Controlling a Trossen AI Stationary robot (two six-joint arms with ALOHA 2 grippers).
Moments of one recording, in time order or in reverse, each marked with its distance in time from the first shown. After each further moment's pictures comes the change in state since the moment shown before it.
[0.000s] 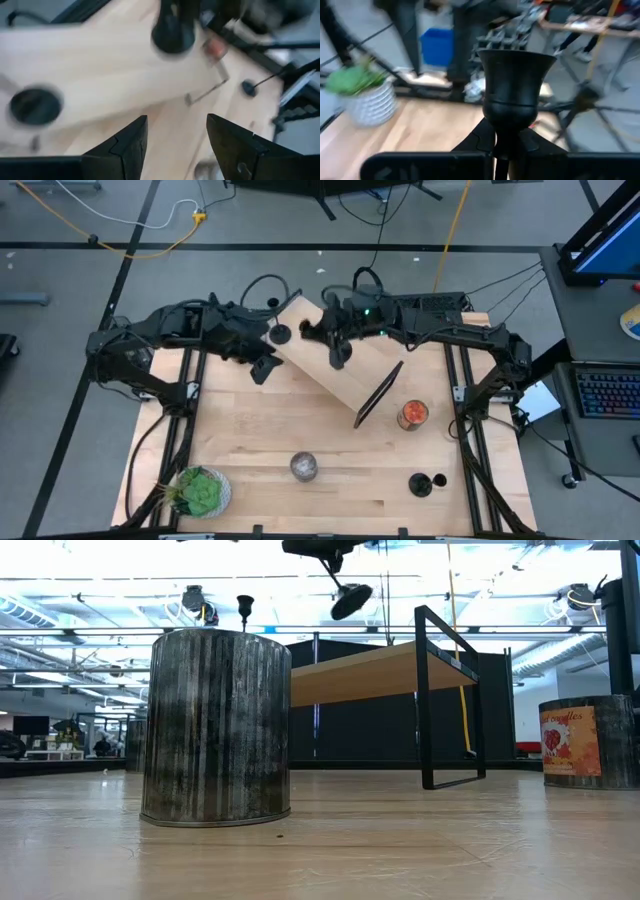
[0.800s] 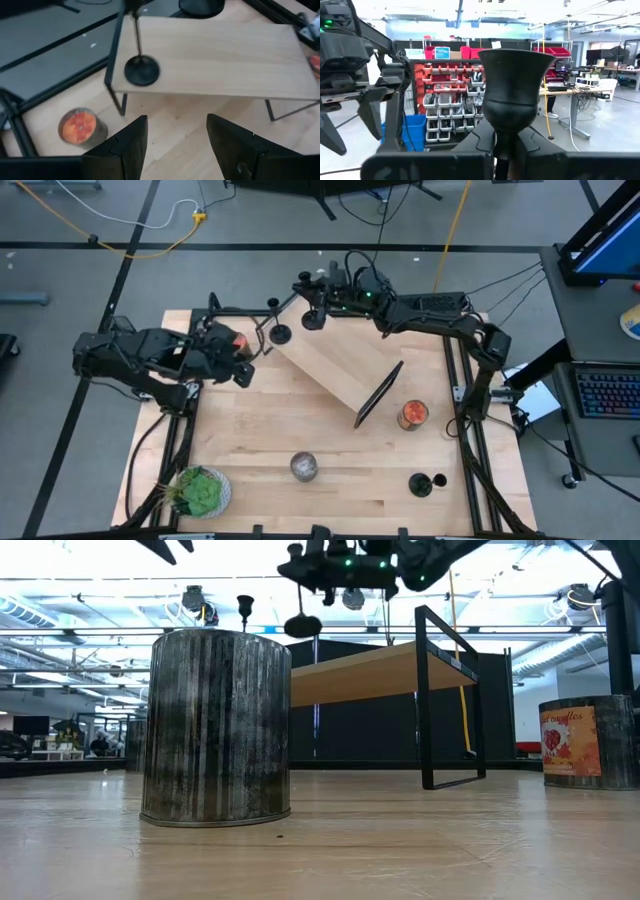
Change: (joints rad) left arm -0.249 -0.146 -0.188 -0.232 -0.558 -0.417; right arm -0.195 0.183 -0.108 0.765 -0.005 0.235
